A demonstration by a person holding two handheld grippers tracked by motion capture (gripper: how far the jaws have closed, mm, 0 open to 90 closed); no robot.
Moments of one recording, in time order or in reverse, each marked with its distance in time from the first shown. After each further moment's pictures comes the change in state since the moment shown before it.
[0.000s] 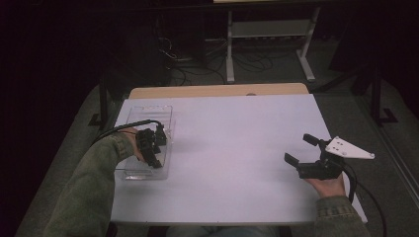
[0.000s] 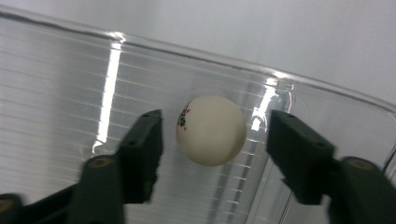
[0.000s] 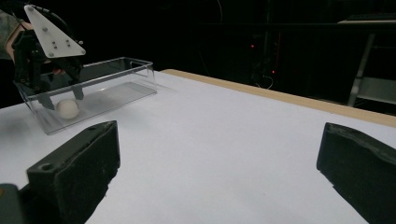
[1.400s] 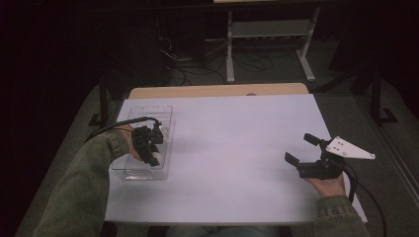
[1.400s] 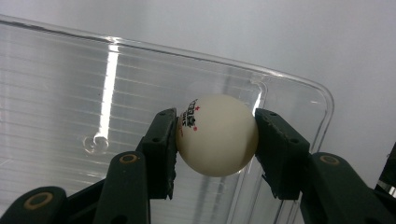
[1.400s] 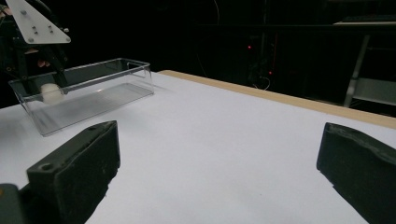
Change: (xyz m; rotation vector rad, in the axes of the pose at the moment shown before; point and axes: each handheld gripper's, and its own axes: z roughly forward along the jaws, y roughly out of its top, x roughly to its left) left arm -0.006 -0.004 -0.020 -0.012 -0.034 0.033; right arm 0.000 0.000 -0.001 -0.004 -0.014 -0.001
